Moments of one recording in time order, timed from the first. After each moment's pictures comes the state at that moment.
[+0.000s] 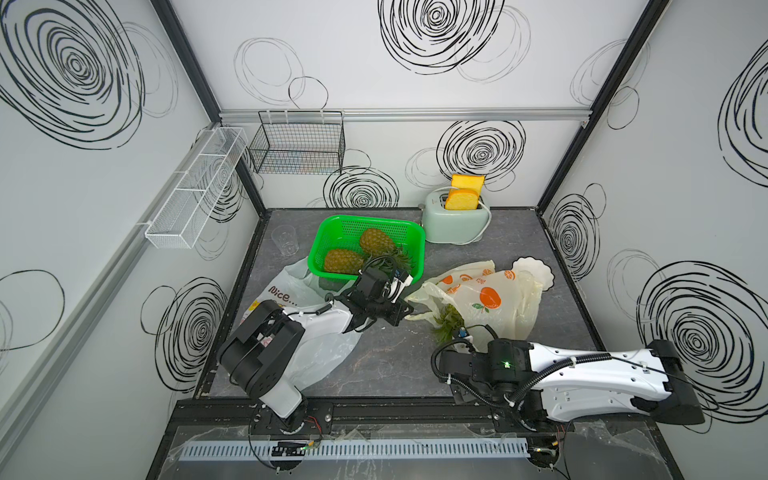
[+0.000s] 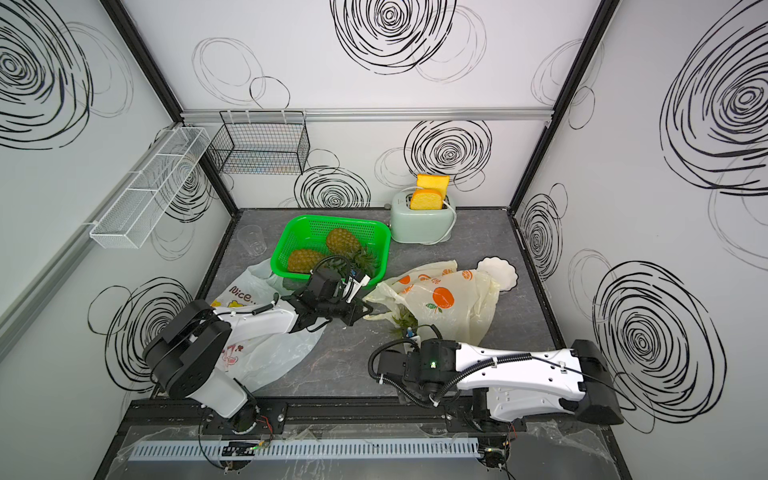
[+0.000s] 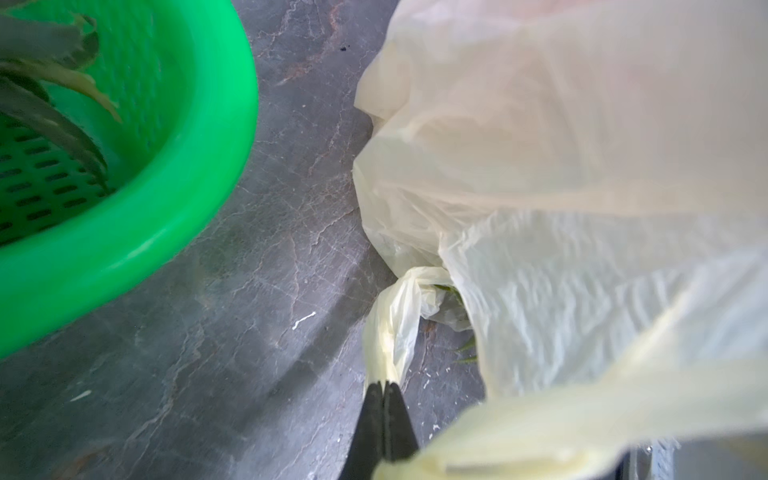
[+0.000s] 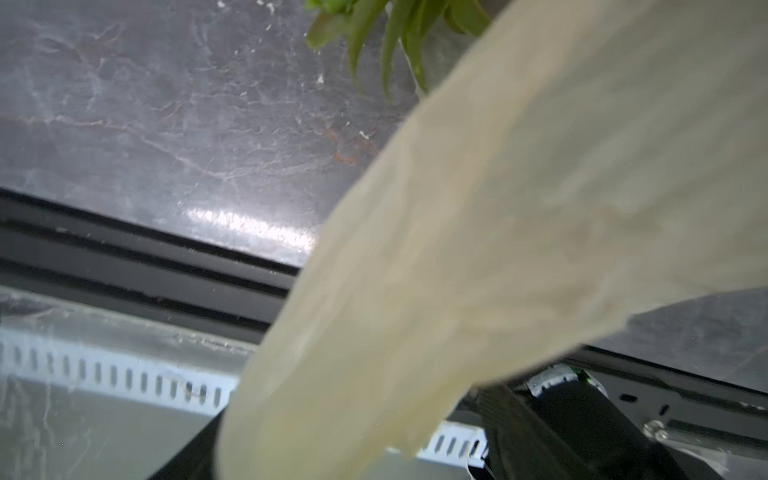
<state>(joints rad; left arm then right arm) -0.63 1.61 0.74 0.14 0.49 -0.25 1.42 1.14 0.87 -1.23 0.19 1.16</state>
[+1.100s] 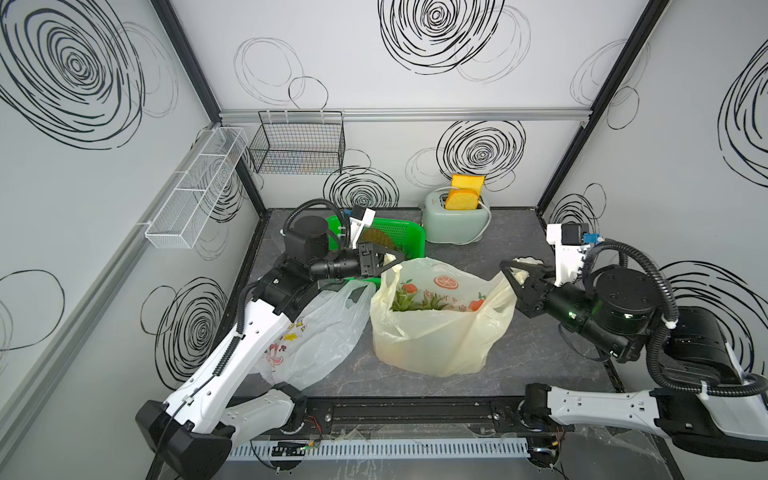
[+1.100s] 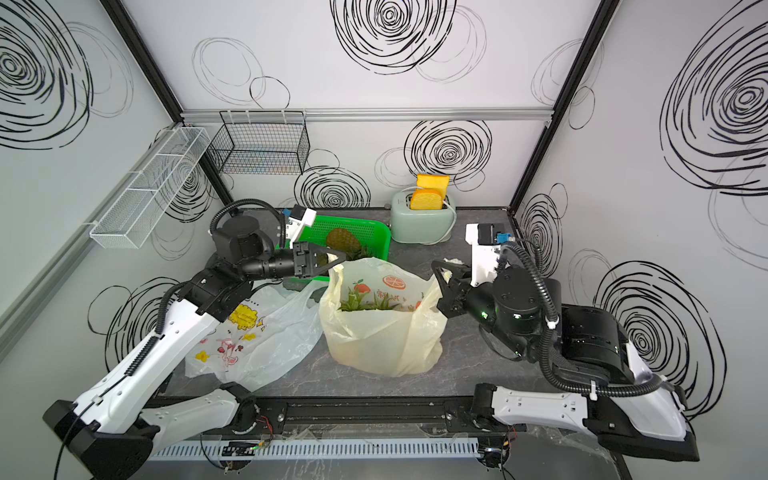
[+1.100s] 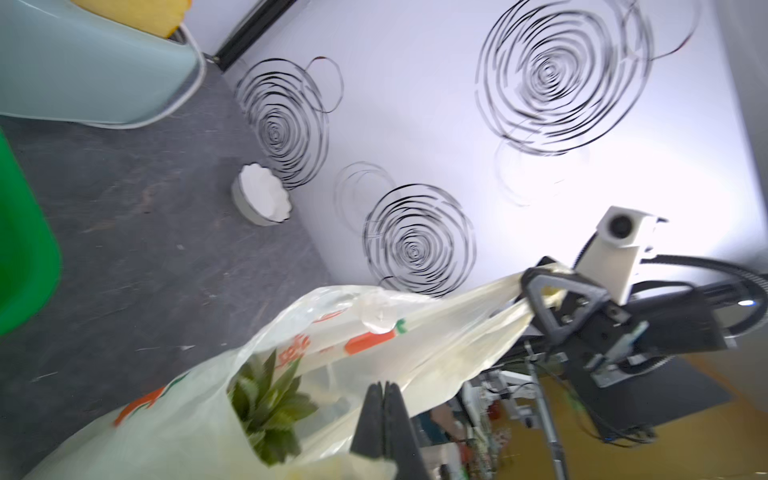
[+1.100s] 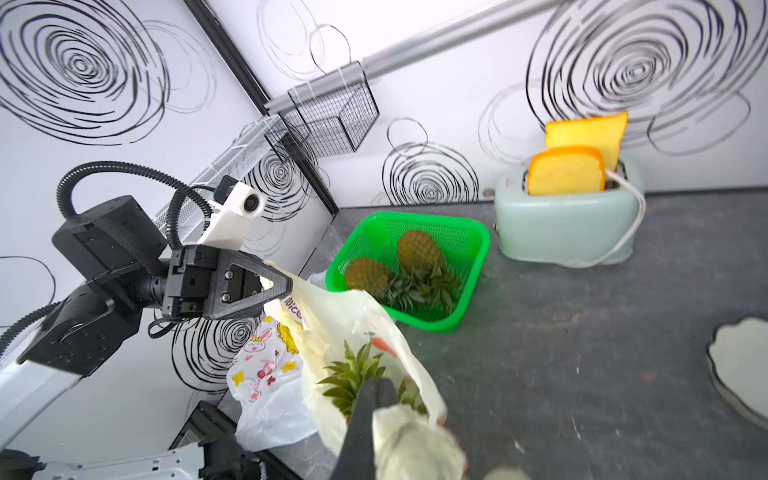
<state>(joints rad) -0.45 1.13 1.22 -0.22 0.88 -0.98 1.24 0.92 1.62 -0.98 0.62 0.63</state>
